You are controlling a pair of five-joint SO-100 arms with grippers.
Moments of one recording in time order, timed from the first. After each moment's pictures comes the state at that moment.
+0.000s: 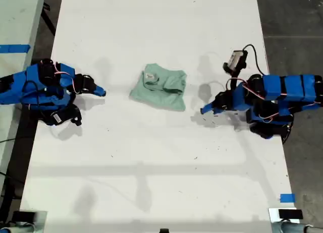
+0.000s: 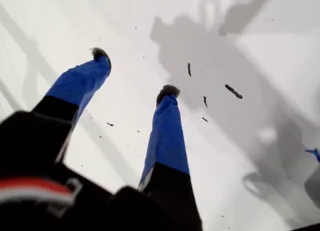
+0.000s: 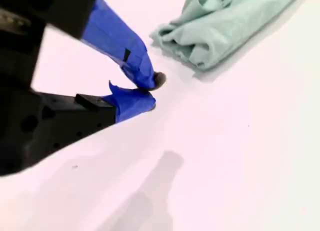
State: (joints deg) arm 0 -7.8 178.1 160.9 65.3 15.8; arm 1 7.4 150.6 149.2 68.5 -12.7
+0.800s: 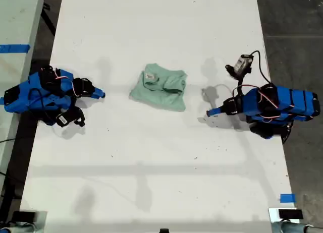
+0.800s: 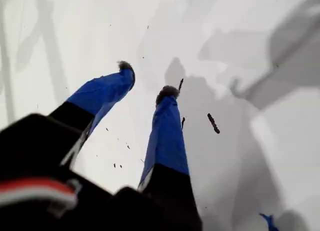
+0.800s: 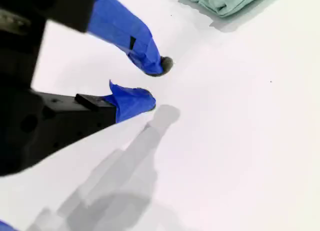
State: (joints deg) arm 0 -12.6 190.9 173.1 76.5 12.2; arm 1 9.1 192.2 173.0 69.3 -32.6
